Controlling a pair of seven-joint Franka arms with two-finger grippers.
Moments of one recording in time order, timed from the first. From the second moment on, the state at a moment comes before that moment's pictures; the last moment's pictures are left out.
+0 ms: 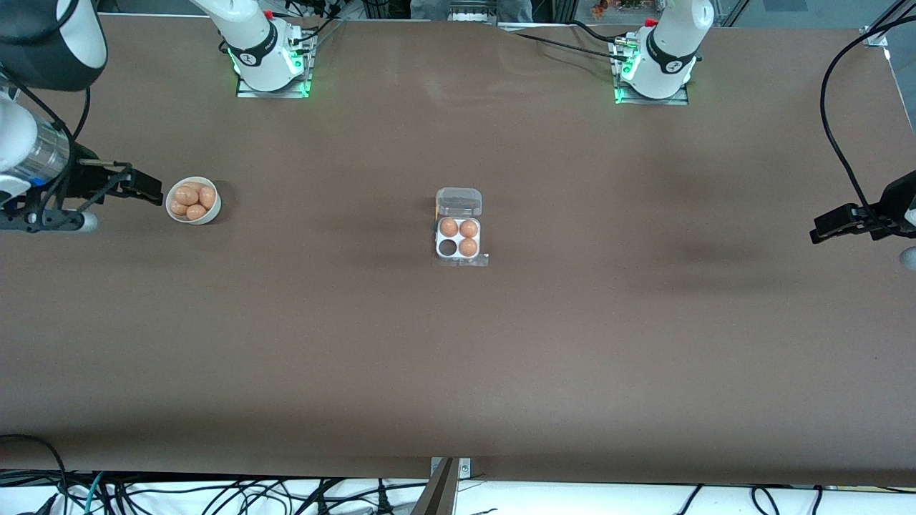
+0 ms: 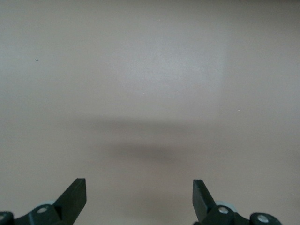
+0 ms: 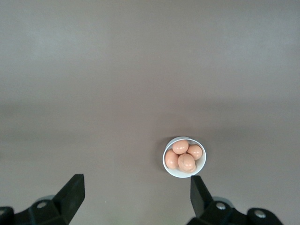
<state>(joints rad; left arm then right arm) 0.12 0.18 0.00 -1.54 0.02 1.70 0.03 0.10 0.11 -0.09 -1.68 -0.04 1.65 0.03</state>
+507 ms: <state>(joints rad) 0.12 0.18 0.00 -1.54 0.02 1.70 0.03 0.09 0.10 -0.18 -1.93 -0.05 1.87 0.02</state>
